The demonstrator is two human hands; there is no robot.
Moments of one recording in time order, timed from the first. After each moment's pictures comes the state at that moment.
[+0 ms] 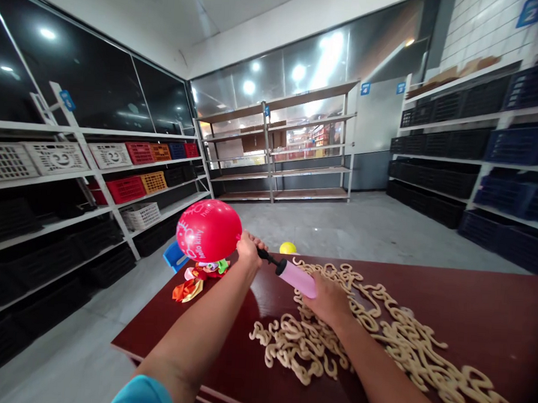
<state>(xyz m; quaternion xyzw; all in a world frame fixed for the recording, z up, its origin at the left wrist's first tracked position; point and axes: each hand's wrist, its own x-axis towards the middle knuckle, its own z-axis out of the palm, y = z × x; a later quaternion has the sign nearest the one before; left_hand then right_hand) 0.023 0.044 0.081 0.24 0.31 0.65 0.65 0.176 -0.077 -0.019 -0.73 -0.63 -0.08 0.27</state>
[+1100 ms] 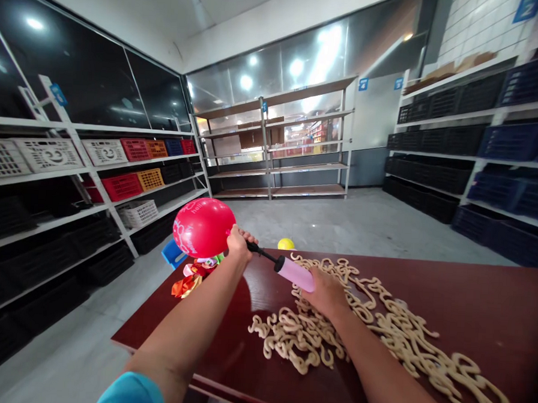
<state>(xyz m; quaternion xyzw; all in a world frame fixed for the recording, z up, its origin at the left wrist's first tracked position) 0.001 0.053 0.086 0.23 0.31 0.66 0.64 0.178 -0.078 -0.016 -0.73 -0.63 -0.07 0.26</state>
